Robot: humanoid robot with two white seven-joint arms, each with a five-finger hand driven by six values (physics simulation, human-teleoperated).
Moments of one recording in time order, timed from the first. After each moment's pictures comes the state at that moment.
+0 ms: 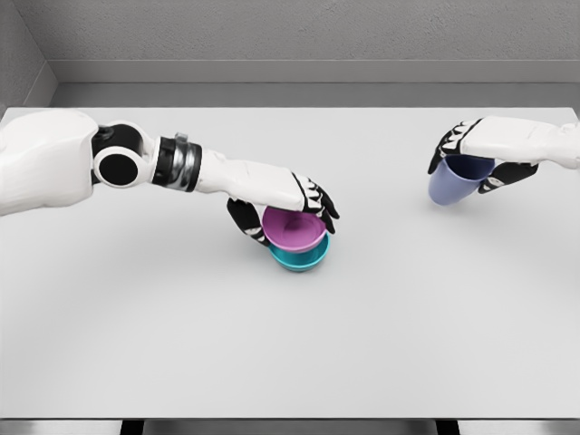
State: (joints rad) left arm -1.43 0.54 -1.81 -1.32 0.17 -0.61 -0.23; right arm -1.01 -1.01 1.10 -1.34 0.12 -0.61 0.39
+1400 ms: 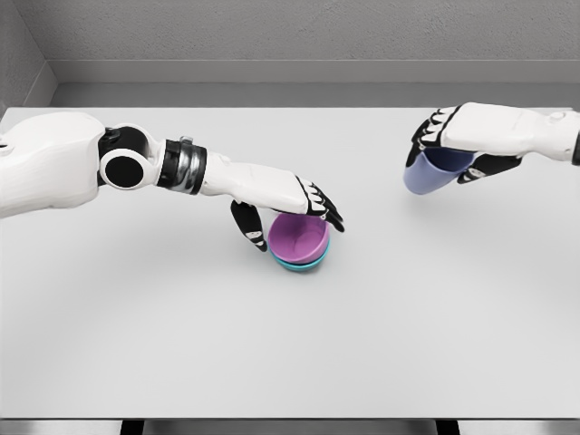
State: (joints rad) left arm -1.43 0.53 -1.82 -1.32 0.17 -0.61 -0.22; right arm -1.04 -1.02 1.10 -1.45 0.11 -0.61 0.36
